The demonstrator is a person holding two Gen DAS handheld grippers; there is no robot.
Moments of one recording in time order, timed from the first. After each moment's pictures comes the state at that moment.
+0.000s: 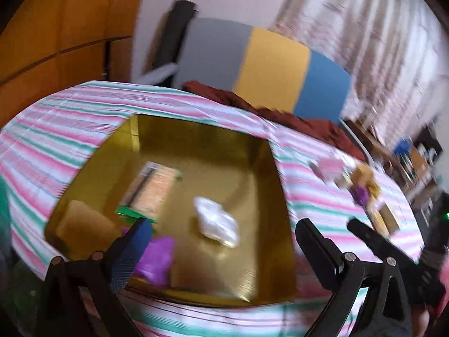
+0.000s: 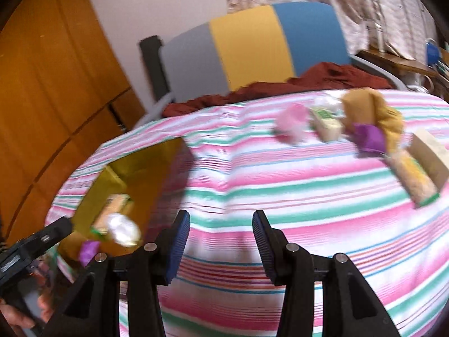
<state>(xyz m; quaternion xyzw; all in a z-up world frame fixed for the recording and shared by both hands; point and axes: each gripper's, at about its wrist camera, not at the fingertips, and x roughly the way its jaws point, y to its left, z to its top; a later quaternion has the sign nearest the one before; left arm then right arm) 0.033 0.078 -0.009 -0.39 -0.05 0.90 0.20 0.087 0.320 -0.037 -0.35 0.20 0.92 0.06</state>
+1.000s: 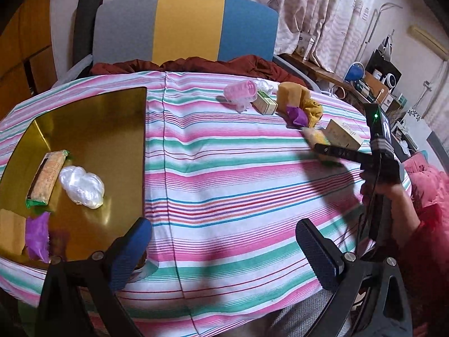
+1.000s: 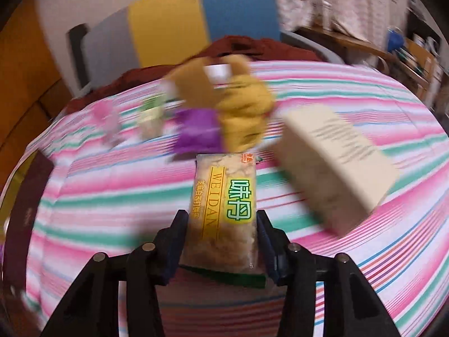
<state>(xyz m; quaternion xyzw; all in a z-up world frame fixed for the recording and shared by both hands) 0.097 0.196 -0.030 -0.43 0.06 0.84 0.33 0.102 0.509 -0.087 -0.42 0.17 0.88 0.16</state>
